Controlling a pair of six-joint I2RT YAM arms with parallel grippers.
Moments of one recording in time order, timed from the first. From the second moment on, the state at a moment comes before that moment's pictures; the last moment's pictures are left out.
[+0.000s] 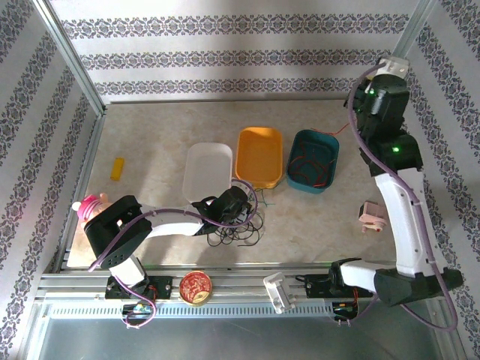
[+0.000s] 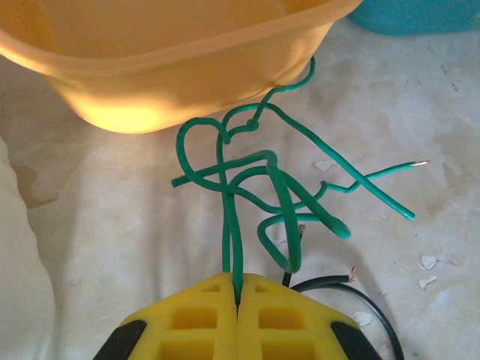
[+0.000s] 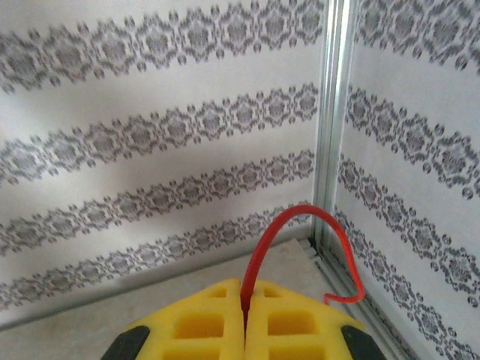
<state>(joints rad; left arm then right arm) -0.92 1.66 0.79 0.11 -0.22 -0.41 0.16 1.25 1.59 -0.55 0.44 0.18</state>
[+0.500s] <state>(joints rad) -0.92 1.66 0.79 0.11 -0.22 -0.41 0.21 1.46 1.14 -0.61 -0.01 0.29</state>
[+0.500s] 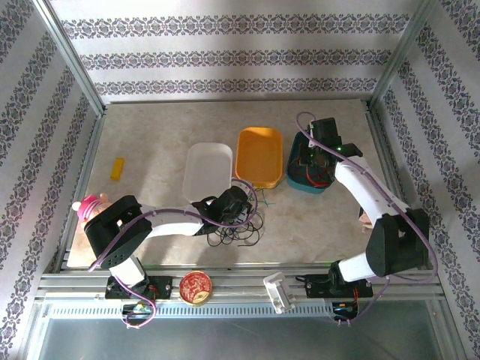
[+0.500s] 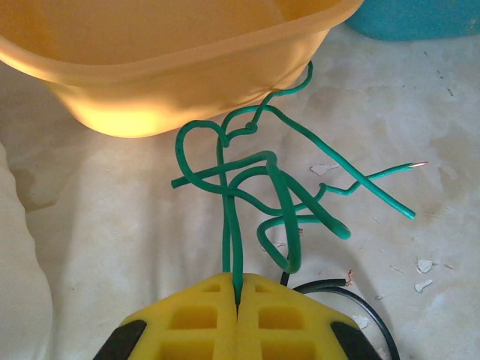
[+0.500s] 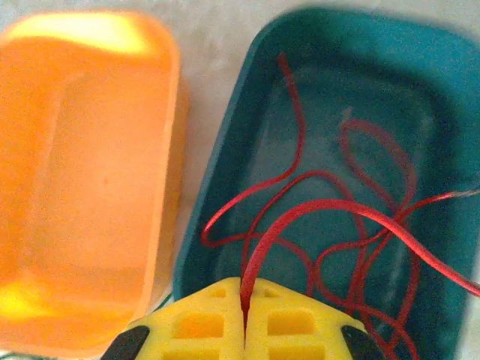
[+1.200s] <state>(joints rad) -0.92 1.66 0.81 0.11 -0.22 -0.41 0.24 1.52 1.31 -0.61 -0.01 0.27</state>
